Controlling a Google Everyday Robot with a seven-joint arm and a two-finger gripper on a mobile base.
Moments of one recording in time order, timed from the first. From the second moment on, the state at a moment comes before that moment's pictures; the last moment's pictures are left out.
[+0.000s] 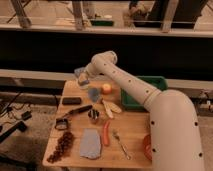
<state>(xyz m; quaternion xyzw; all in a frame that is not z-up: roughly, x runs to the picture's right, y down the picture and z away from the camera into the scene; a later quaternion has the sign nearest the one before) -0.126 -0.094 0.891 -0.20 -0.20 0.42 0.86</state>
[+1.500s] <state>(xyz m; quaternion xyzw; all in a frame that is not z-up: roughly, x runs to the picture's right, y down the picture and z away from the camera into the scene) -0.130 -0.112 0.913 -0.19 -0.20 0.40 0.88</state>
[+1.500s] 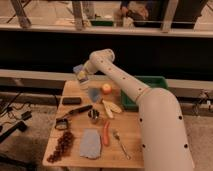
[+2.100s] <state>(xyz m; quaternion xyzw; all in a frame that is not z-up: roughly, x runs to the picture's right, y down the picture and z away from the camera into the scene) -0.112 -0.106 0.918 -0.19 -0.17 0.40 0.88</state>
